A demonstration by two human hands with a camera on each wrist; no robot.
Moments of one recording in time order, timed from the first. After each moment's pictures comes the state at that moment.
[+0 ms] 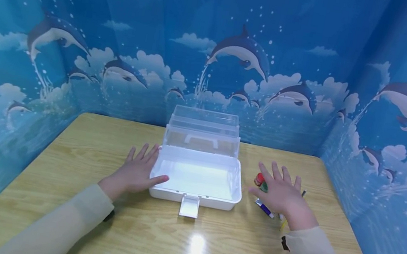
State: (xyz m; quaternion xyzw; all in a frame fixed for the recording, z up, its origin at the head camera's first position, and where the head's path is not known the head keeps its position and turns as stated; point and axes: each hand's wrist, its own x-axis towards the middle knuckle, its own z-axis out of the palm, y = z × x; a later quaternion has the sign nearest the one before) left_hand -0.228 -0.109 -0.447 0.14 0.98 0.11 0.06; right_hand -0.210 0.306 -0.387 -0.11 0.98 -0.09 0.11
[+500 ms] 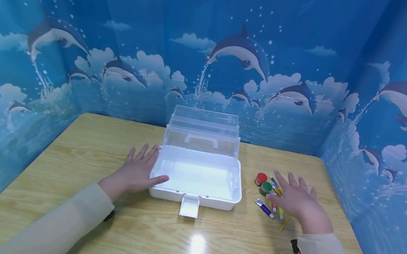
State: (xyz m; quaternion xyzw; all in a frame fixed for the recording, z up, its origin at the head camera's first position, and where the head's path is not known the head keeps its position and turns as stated) left_hand -0.228 -0.109 -0.447 0.15 0.98 0.10 0.06; right_hand -0.204 0.344 -0.385 -0.08 0.98 -0.11 0.16
